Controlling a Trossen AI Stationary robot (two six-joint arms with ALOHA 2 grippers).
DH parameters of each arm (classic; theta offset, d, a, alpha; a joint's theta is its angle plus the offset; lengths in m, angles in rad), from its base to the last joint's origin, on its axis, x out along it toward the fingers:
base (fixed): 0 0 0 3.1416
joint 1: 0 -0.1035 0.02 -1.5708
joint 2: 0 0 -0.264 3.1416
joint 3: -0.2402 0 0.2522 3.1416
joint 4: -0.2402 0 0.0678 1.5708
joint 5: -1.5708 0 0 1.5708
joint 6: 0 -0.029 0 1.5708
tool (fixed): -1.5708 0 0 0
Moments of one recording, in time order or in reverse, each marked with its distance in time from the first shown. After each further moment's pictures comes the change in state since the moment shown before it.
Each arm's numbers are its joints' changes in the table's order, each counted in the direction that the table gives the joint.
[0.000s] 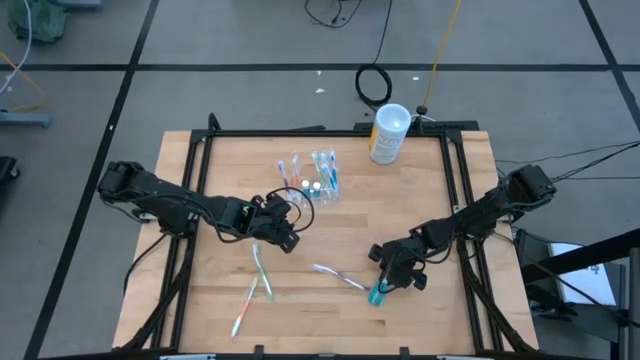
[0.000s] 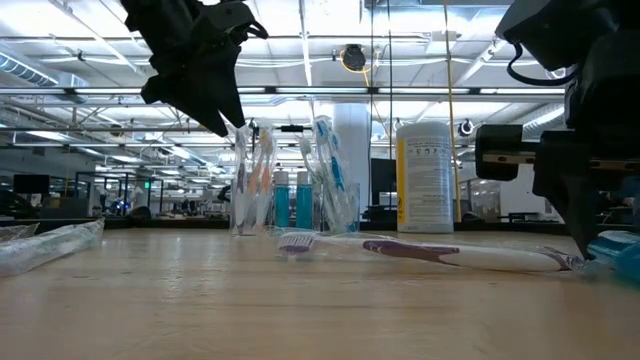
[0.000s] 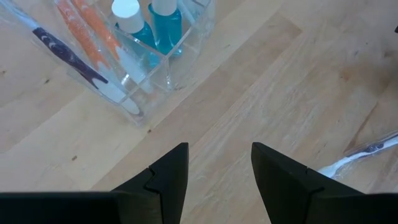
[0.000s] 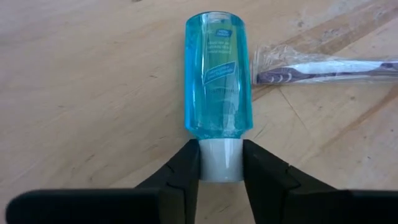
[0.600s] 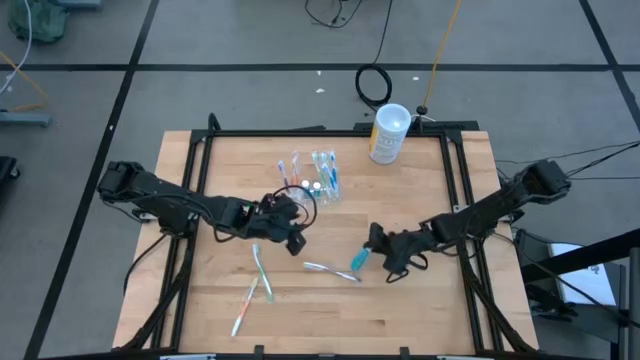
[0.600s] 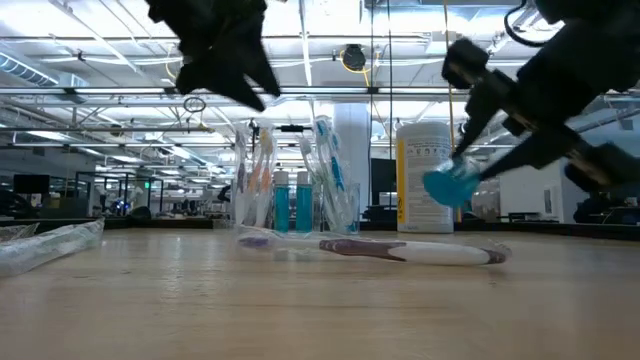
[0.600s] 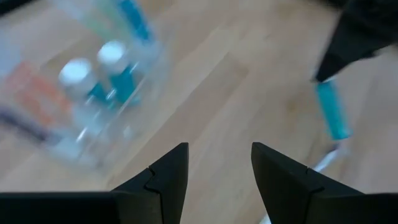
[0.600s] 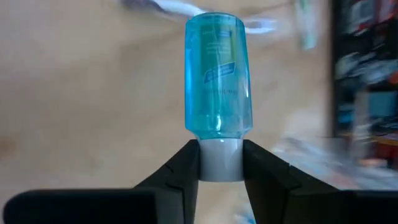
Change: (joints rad) left arm 0.000 0.000 0.000 0.207 -0.010 -0.153; right arm 0.004 0.176 0.002 0.047 0.548 0.411
